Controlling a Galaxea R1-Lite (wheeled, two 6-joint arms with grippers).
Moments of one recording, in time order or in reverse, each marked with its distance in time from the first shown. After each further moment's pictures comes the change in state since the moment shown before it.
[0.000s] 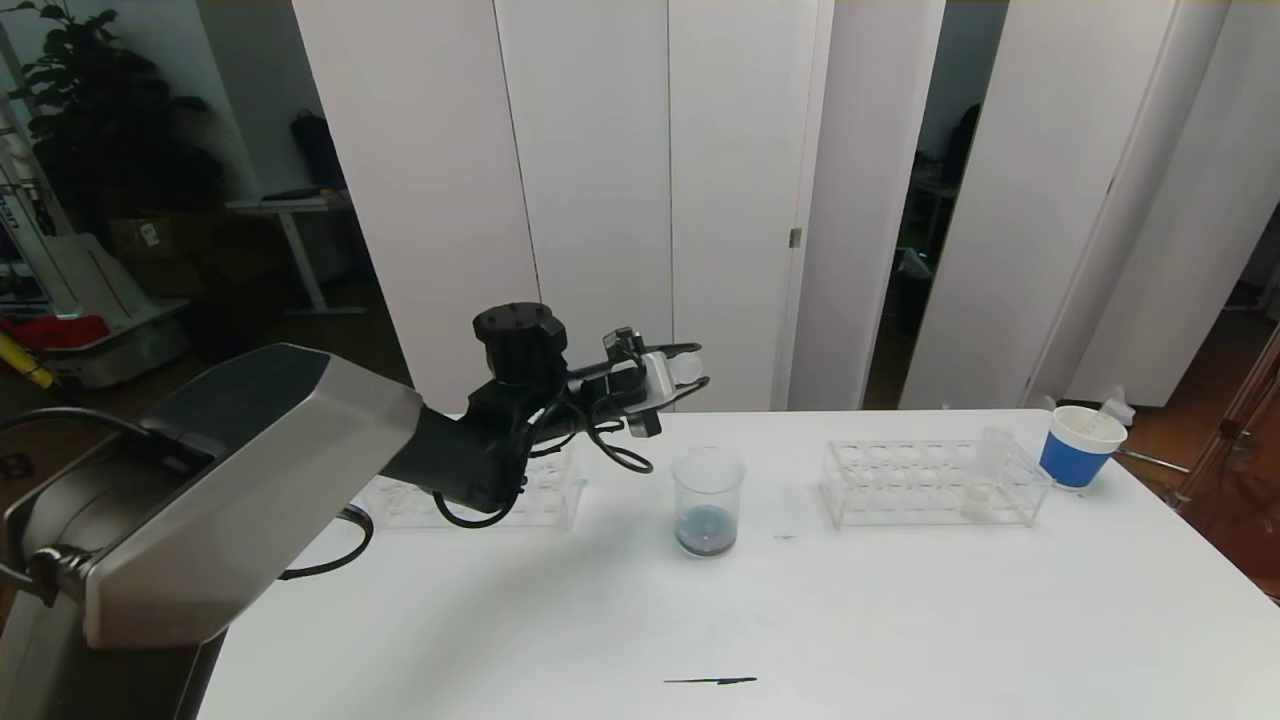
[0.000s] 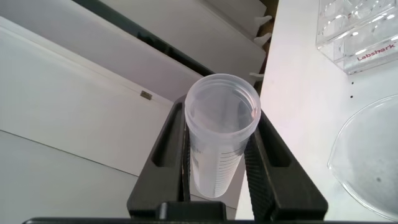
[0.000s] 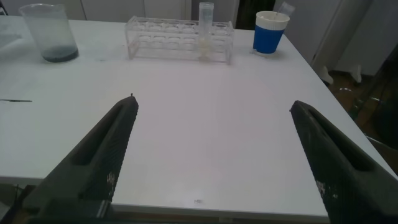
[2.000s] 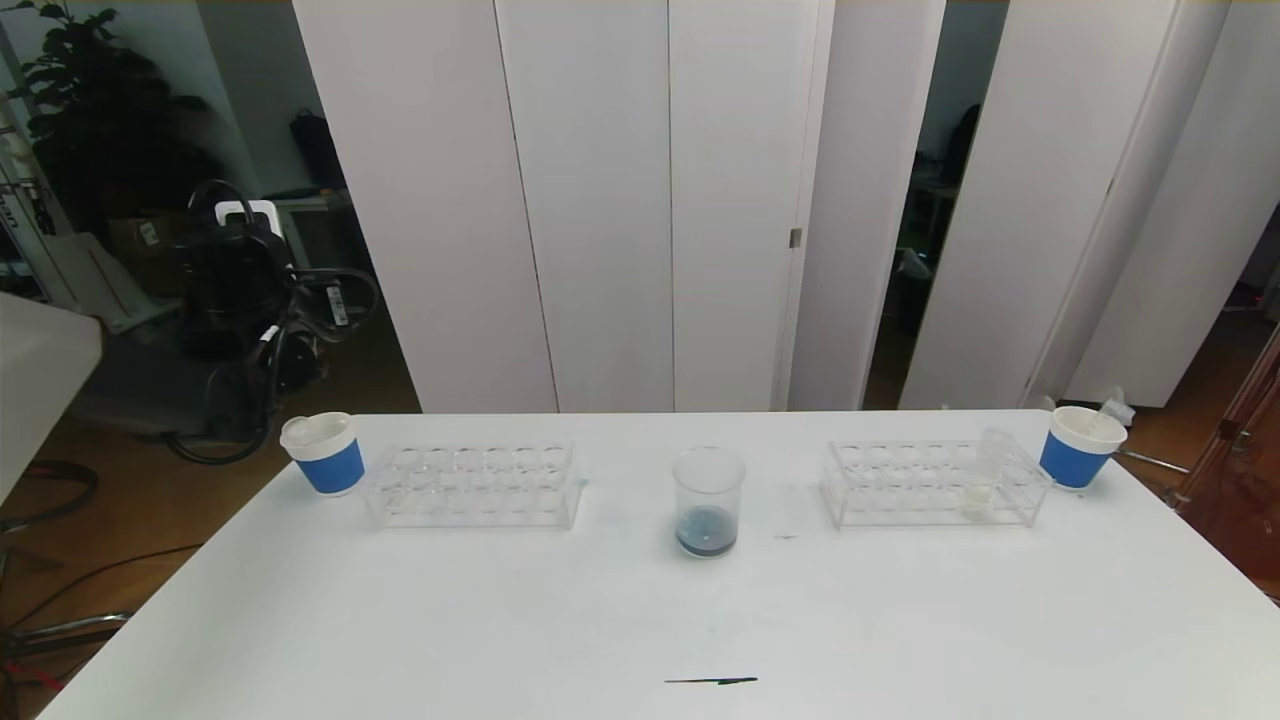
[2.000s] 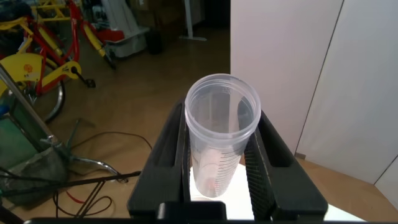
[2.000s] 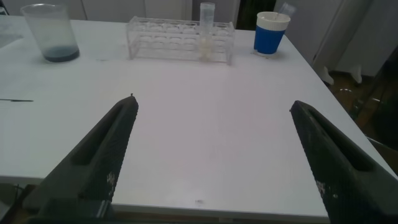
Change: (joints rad) left arm 0.465 -0.183 0.050 0.104 1.140 -0.851; right arm 0.000 0.000 0.000 0.000 0.000 0.000
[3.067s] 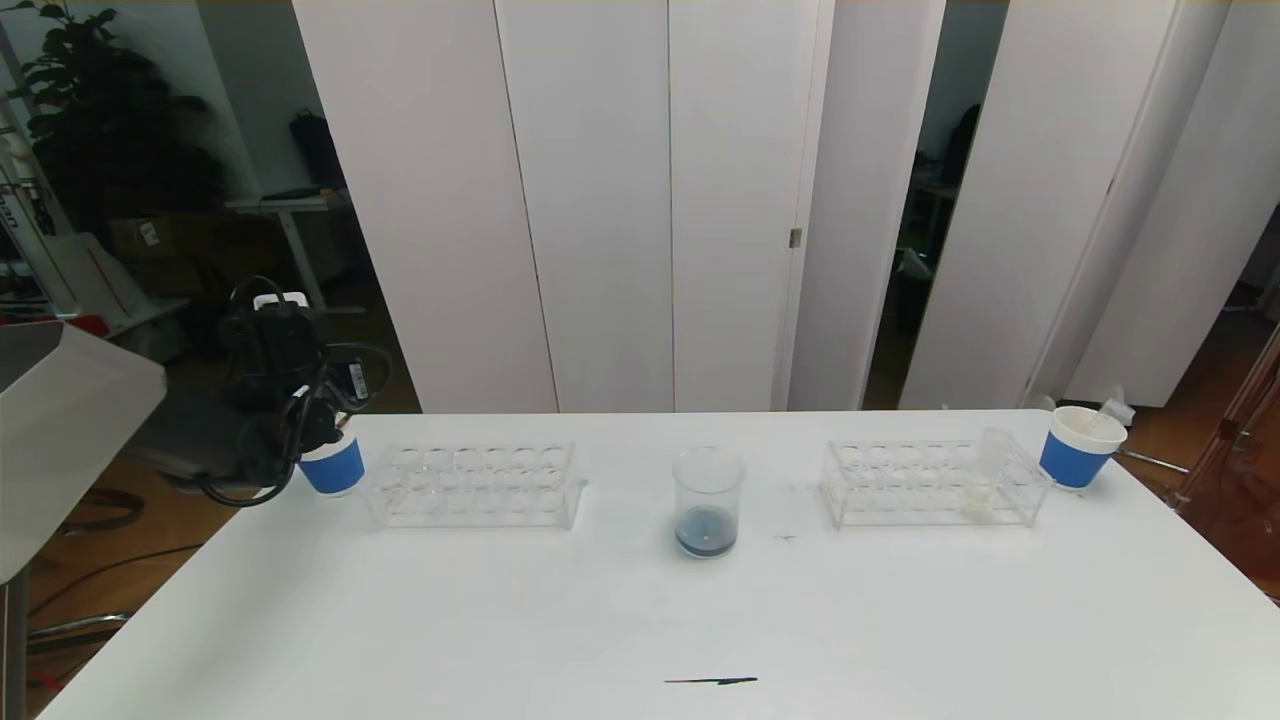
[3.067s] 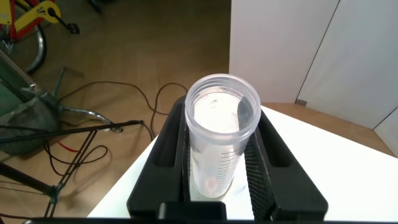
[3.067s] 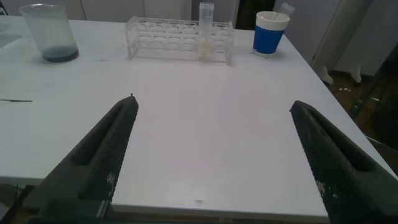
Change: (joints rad) left arm 0.031 0.110 0.069 0.075 -0.034 -0.119; right arm 0.000 0.000 0.000 0.000 0.000 0.000
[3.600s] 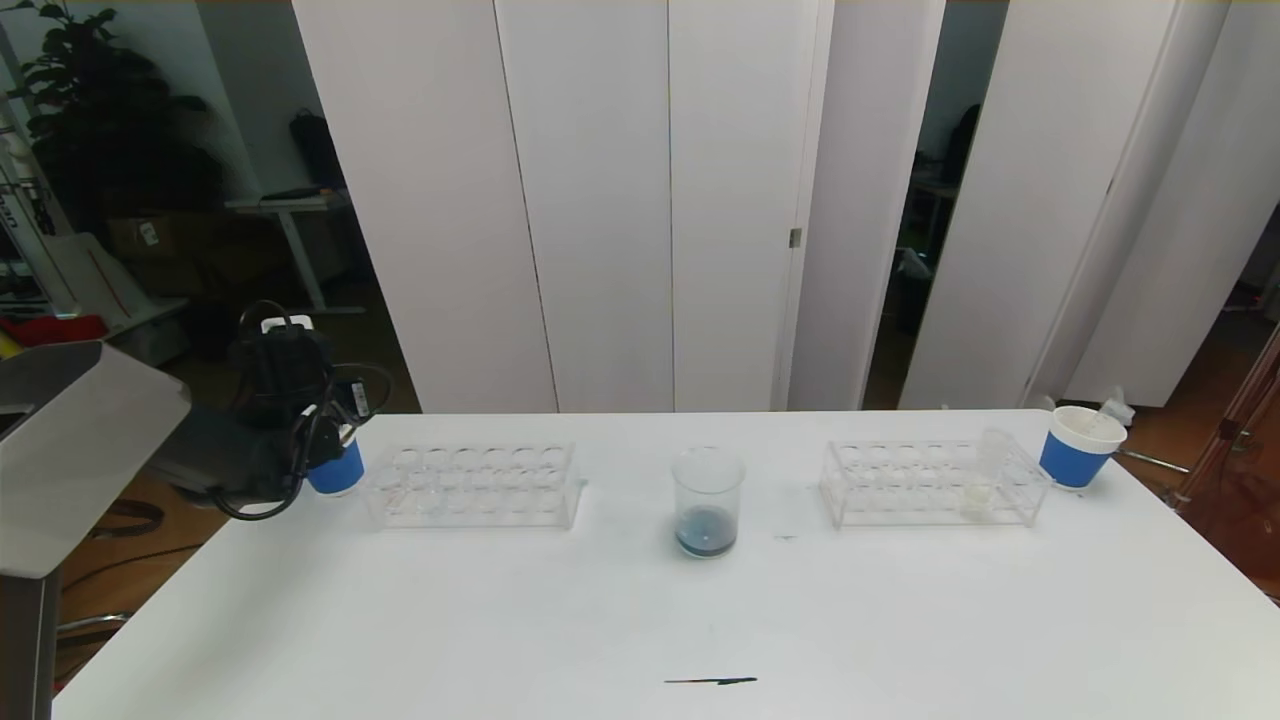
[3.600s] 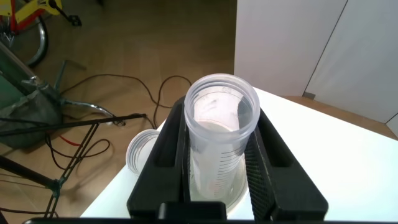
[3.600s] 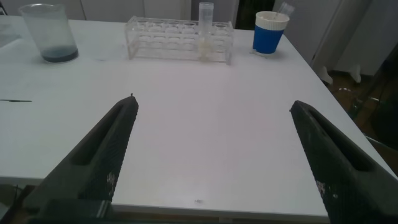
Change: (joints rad) left arm 0.026 0.070 -0.009 -0.033 -0.003 0.005; right arm 0.000 0.000 0.000 0.000 0.000 0.000
